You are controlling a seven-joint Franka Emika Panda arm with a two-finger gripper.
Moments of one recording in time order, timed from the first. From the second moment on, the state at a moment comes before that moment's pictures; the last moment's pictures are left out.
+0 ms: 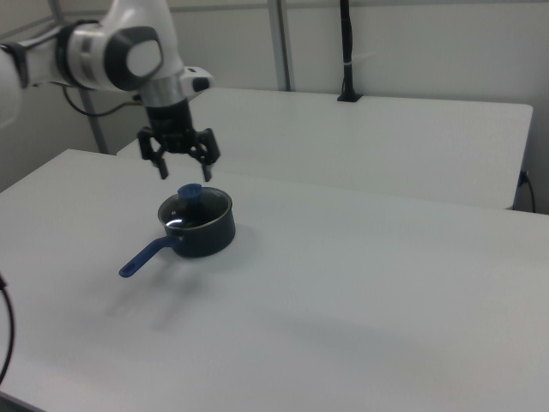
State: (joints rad) arm 0.00 0.18 0.05 -1.58 -0.01 1.80 -0.21
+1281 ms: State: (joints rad) arm 0.12 0.45 0.07 -1.51 -0.01 2.11 -0.49
